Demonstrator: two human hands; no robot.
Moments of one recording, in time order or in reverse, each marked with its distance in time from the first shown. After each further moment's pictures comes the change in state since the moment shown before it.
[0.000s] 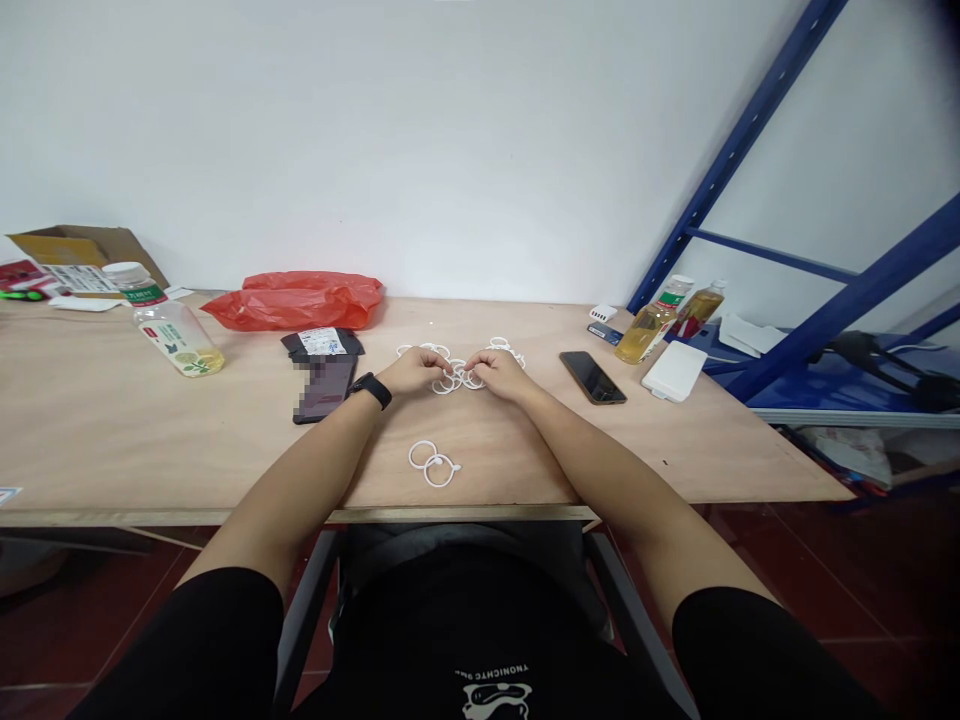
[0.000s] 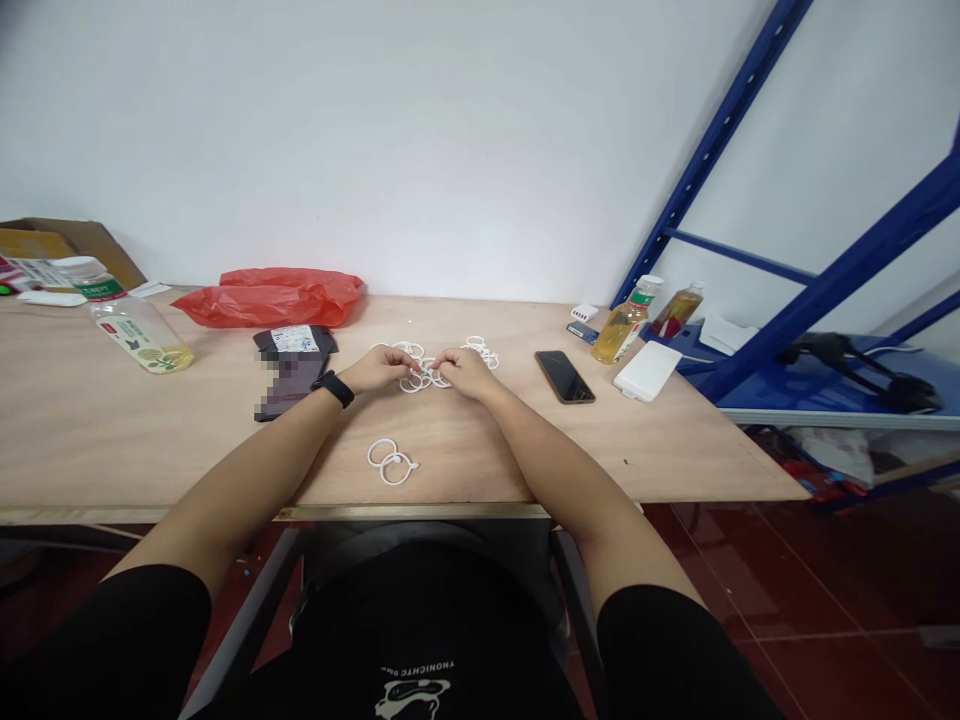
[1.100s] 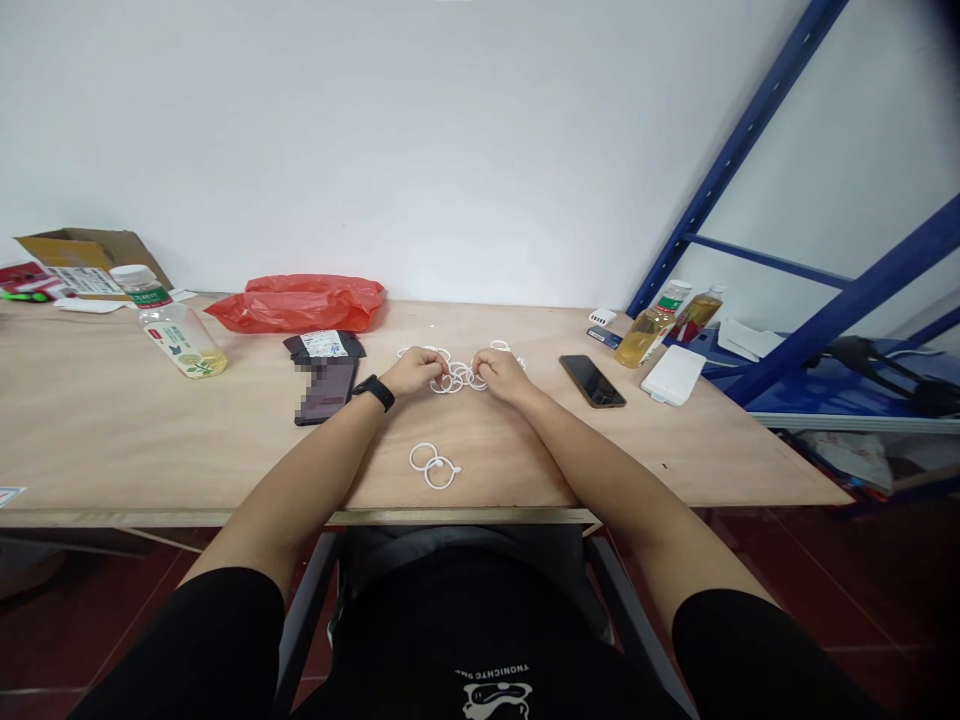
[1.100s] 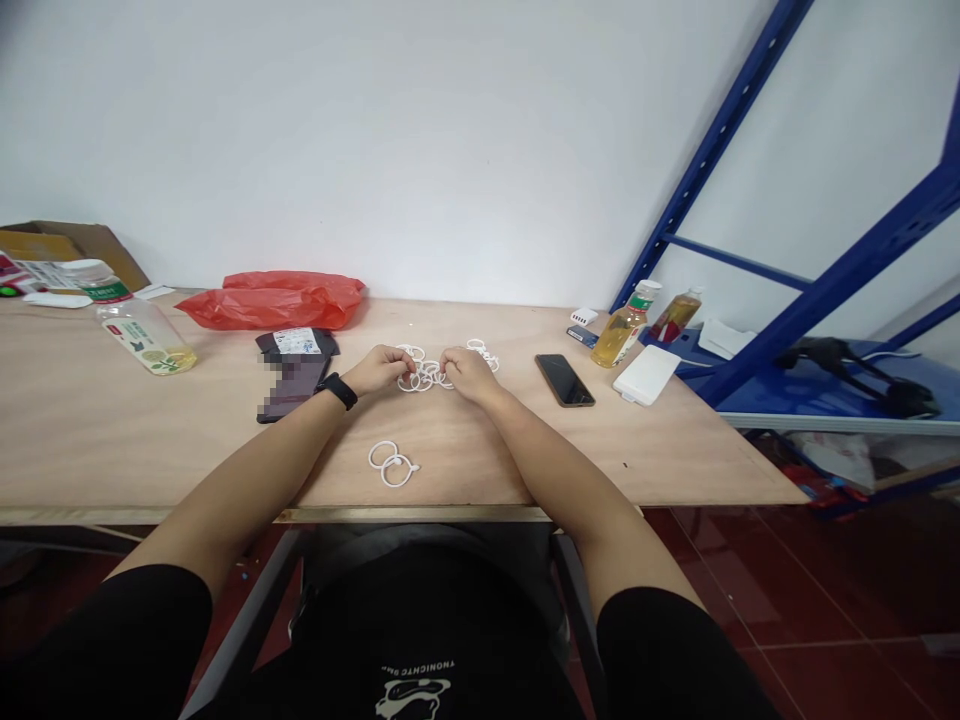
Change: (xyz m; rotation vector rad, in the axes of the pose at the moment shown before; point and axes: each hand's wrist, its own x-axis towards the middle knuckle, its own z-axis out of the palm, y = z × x) left_hand -0.002 0.009 0.002 0.037 0.090 -0.028; right_hand 0.001 0.000 -0.005 -0.199 0.029 -0.209
